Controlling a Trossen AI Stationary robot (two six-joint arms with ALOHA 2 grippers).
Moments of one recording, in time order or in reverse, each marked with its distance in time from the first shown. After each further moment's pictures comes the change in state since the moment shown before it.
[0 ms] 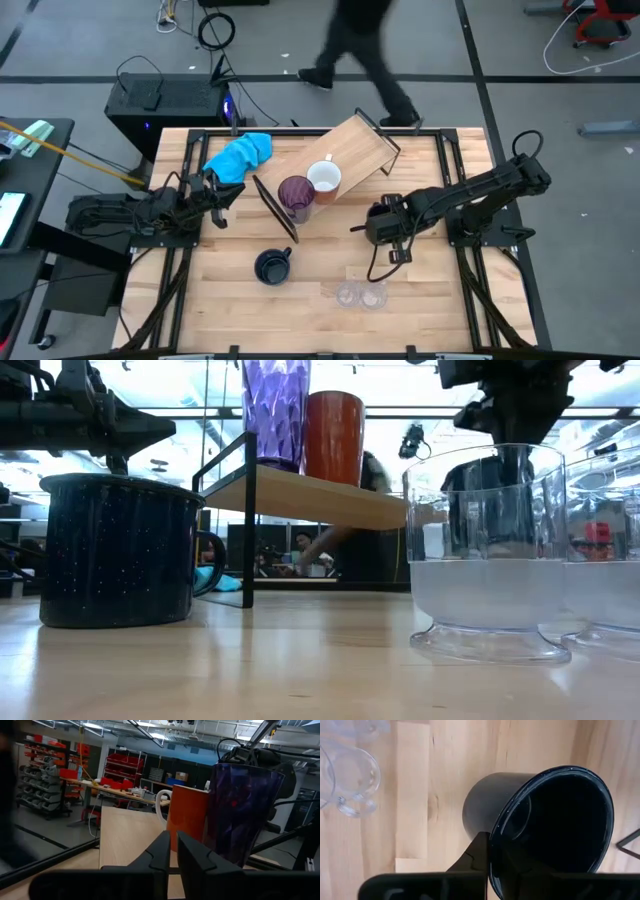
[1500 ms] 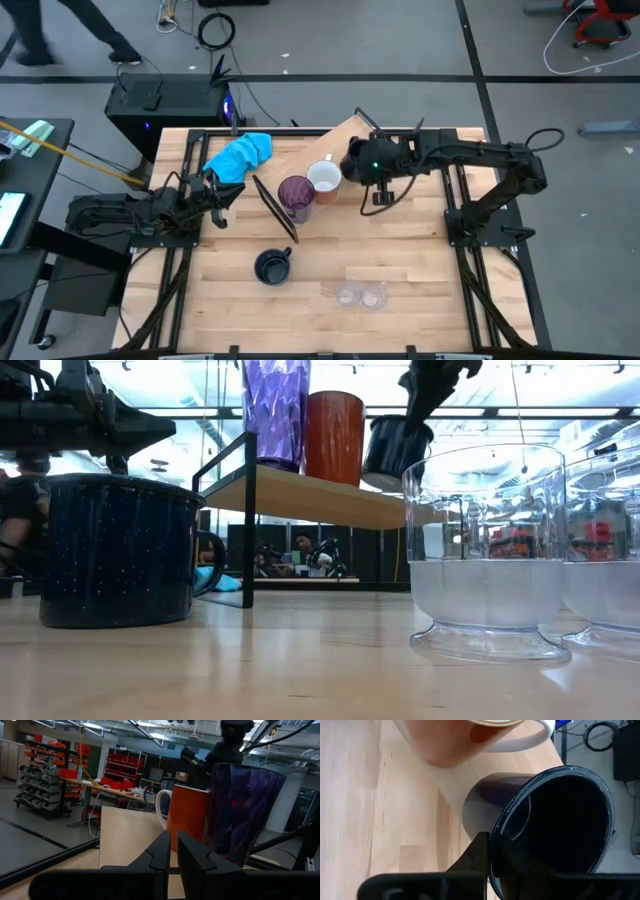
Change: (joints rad) left arm 0.000 0.000 0.000 0.000 0.000 0.000; right arm -0.369 0.000 0.343 -0.009 0.159 -0.470
